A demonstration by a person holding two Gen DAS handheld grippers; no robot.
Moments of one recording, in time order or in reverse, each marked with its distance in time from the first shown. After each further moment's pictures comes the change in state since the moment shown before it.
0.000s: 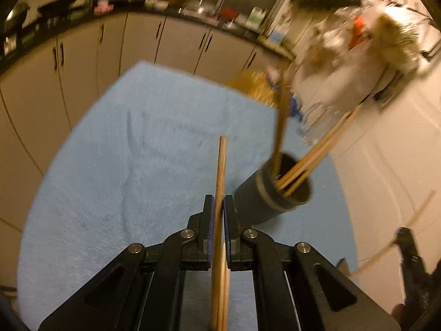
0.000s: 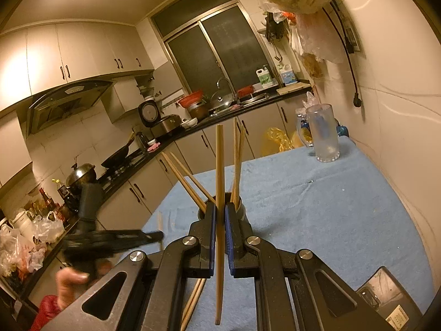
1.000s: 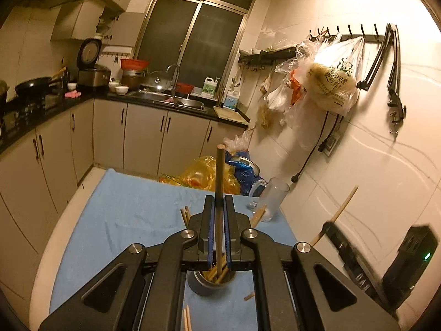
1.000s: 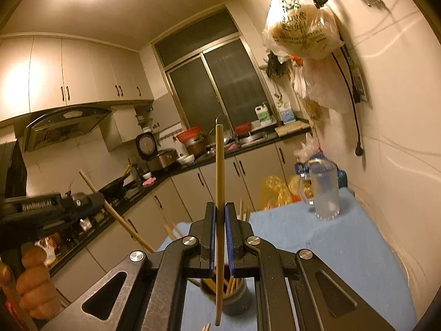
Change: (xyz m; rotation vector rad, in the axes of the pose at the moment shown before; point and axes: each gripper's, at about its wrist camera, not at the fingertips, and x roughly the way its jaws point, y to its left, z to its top) left arm -0.099 -0.099 0.087 0.184 -0.332 -0.105; right arm 0.016 0.020 0.090 -0.040 -0.195 -0.041
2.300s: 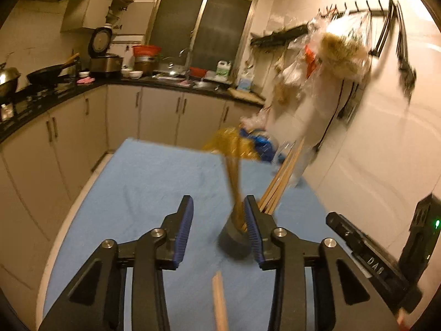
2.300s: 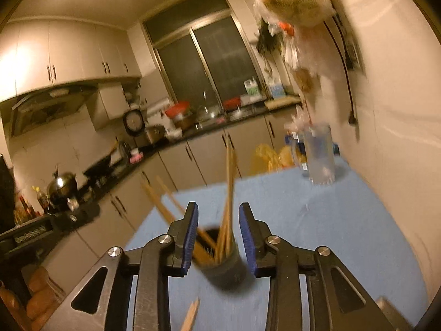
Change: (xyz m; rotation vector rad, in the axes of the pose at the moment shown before) left arm 0.001 0.050 -0.111 0.021 0.066 0.085; right arm 0.013 -0.013 -0.083 0.018 0.203 -0.058
